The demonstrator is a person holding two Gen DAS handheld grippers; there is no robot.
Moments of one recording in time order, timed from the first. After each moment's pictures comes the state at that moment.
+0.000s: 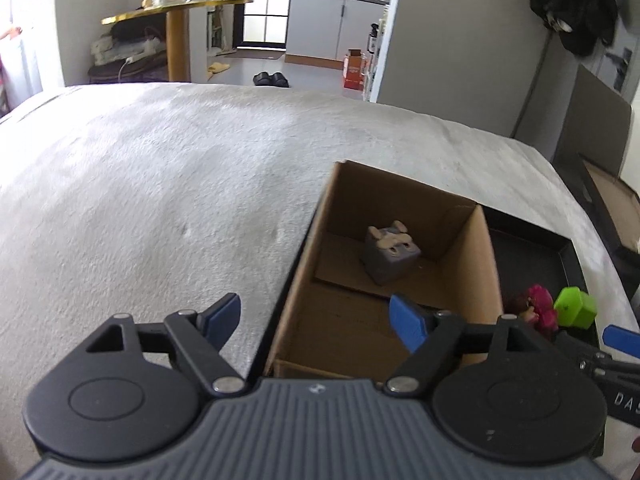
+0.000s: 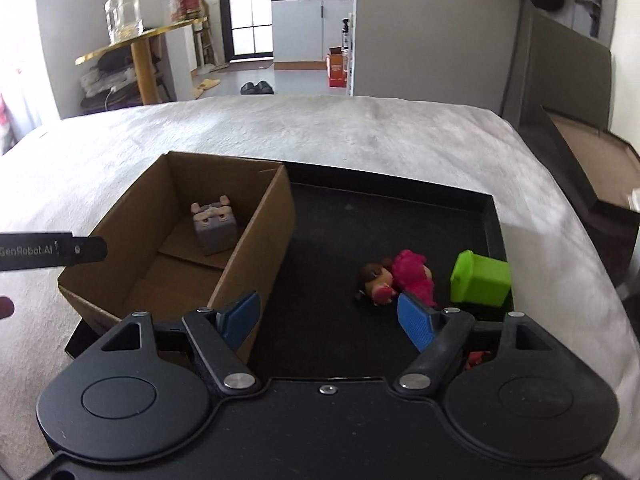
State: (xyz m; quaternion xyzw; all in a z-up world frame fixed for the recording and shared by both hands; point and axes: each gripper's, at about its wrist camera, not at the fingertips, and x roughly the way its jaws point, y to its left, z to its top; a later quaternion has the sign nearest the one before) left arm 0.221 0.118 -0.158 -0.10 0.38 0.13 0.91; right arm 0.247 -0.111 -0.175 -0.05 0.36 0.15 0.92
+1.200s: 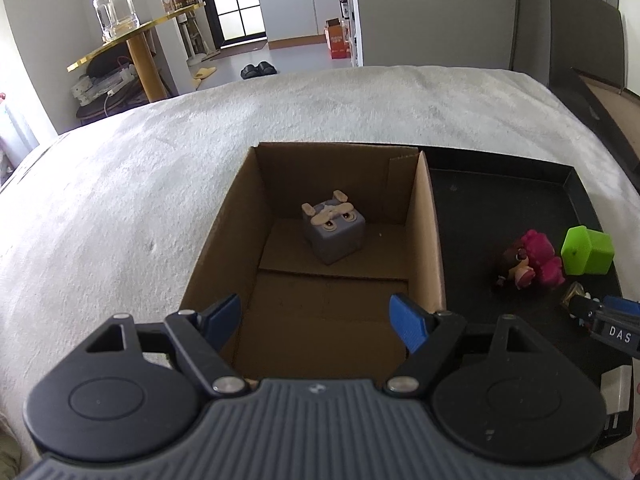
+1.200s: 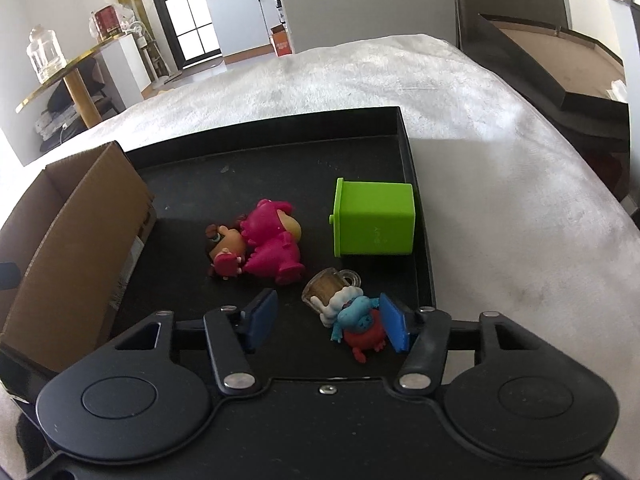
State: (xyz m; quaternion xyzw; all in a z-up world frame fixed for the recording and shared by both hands) left arm 0.264 0.033 -0.171 0.01 0.43 0.14 0.89; right arm 0.308 -0.222 -0.255 0.04 0.40 0.11 0.91
